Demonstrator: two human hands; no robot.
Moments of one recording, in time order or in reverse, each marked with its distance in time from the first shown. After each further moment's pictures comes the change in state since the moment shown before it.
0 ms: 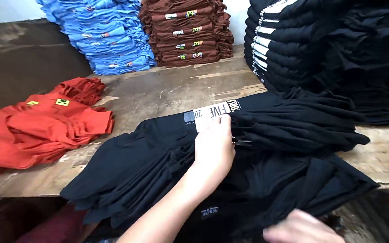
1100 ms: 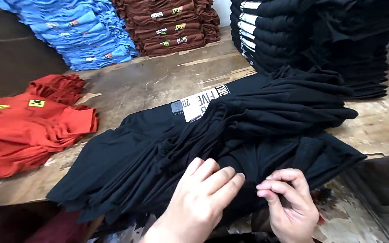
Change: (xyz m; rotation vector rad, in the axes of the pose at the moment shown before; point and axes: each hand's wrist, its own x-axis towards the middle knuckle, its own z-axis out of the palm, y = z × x) left_hand -0.096 -0.030 0.005 -0.277 0.189 0.648; right_hand 0.017 0.036 0.066 0.103 0.711 -0.001
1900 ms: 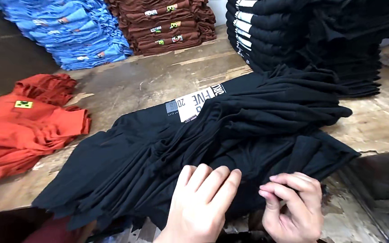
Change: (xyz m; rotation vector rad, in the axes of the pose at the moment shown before) left_hand 0.002 0.016 0.011 0.163 0.075 -0.082; right_hand 0.003 -0.001 -0.012 -0.462 0.062 -0.241
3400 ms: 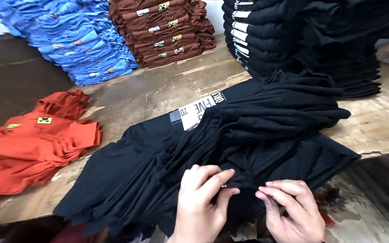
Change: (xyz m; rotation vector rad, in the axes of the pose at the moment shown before) left_hand -0.008 -0.007 0.013 -0.233 0.064 -0.258; right_hand -0.007 0.001 0.007 0.169 0.053 0.071
